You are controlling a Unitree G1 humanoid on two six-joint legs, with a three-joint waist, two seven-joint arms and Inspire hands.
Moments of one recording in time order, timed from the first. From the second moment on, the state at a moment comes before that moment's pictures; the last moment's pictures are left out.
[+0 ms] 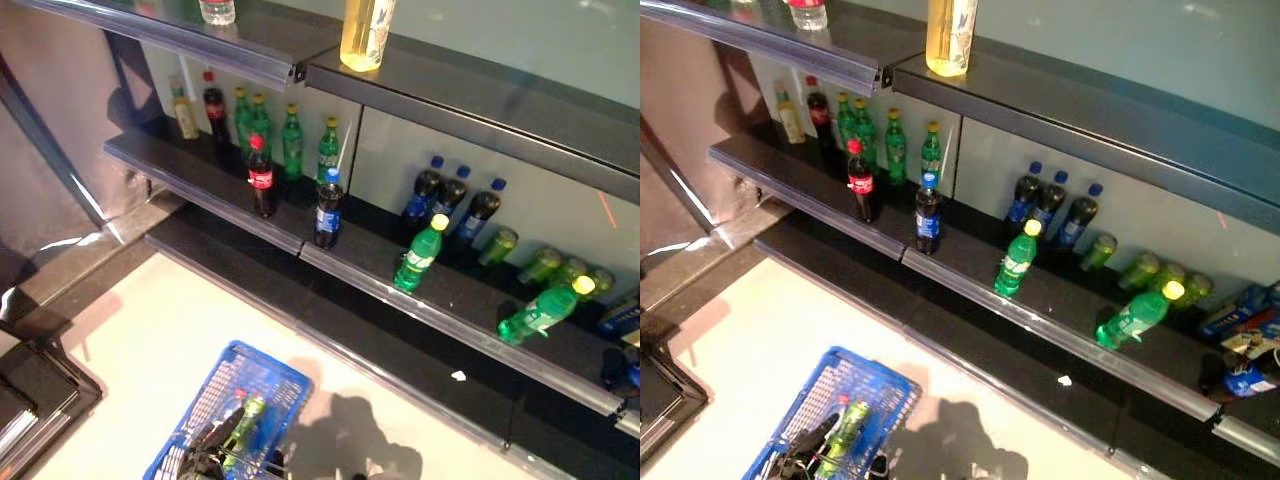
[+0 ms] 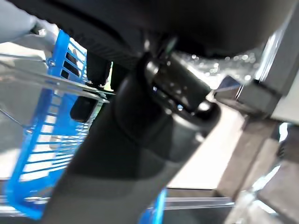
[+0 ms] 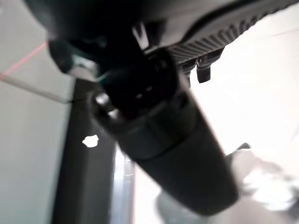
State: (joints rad) left arm -0.03 0.17 0.00 1.24 -1.04 -0.20 0.07; right arm 0.13 -0.17 0.14 1.29 0.41 -0.09 -0.23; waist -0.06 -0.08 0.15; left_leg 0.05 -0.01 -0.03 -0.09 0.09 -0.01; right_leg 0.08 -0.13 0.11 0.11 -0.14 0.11
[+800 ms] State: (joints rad) left arm 0.00 0.16 0.01 1.12 -1.01 -0.23 0.11; right arm 0.08 -0.29 0.33 1.05 0.35 -0.08 -0.10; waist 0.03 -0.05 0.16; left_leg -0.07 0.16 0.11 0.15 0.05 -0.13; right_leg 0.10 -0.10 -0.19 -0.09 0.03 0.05
